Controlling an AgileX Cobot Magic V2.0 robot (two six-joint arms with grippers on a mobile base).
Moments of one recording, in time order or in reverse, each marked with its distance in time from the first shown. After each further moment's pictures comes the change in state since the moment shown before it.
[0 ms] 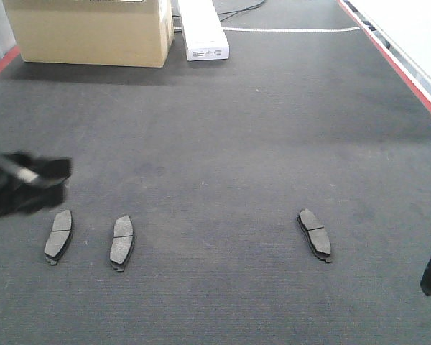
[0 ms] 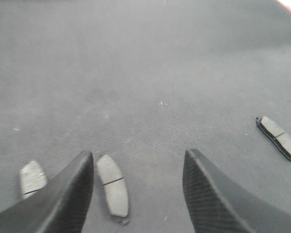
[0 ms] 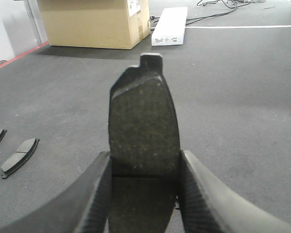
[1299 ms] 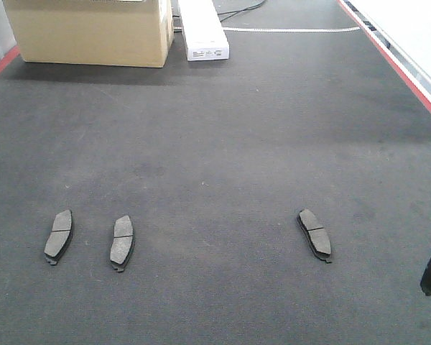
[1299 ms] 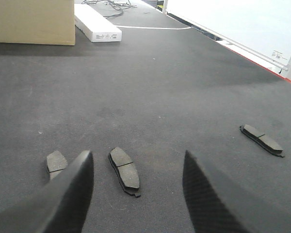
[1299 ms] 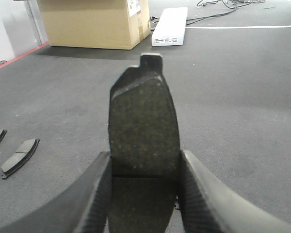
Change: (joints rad) left arm 0.000 -0.705 0.473 0.028 -0.050 0.011; right arm 0.000 0.000 0.000 0.001 0.000 0.000
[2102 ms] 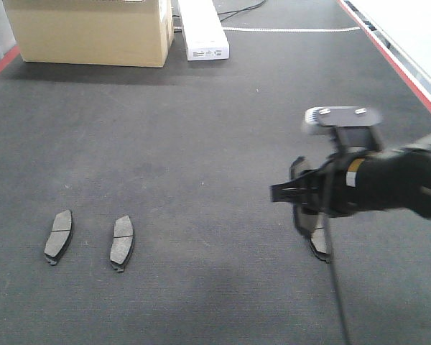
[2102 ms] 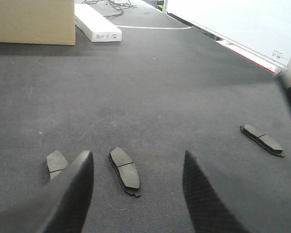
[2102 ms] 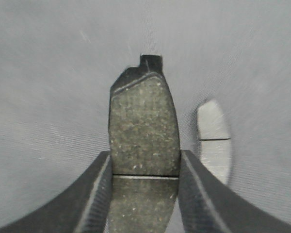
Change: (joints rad) left arm 0.000 0.000 0.000 0.000 0.000 0.000; right arm 0.000 1.144 -0.630 0.141 0.171 -0.003
